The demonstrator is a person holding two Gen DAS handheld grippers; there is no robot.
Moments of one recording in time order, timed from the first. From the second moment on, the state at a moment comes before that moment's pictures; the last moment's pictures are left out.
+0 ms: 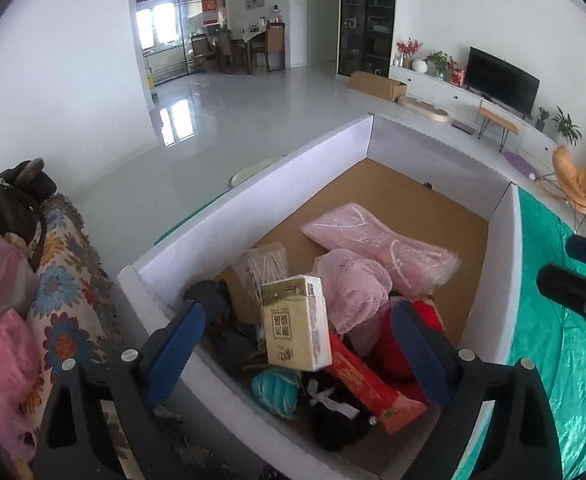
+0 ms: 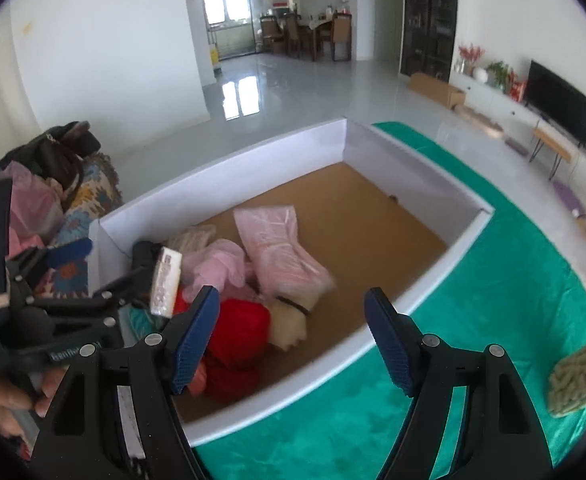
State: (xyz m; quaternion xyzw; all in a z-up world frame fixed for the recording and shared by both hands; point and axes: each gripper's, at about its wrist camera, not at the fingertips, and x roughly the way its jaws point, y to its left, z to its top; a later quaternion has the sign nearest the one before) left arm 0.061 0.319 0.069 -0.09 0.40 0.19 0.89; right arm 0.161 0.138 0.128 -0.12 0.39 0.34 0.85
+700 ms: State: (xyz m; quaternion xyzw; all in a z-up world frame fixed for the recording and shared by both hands) left arm 0.034 0.296 0.090 -0.07 0.39 0.23 0.89; right arm 0.143 0.127 0.143 -0.12 0.38 0.34 0.85
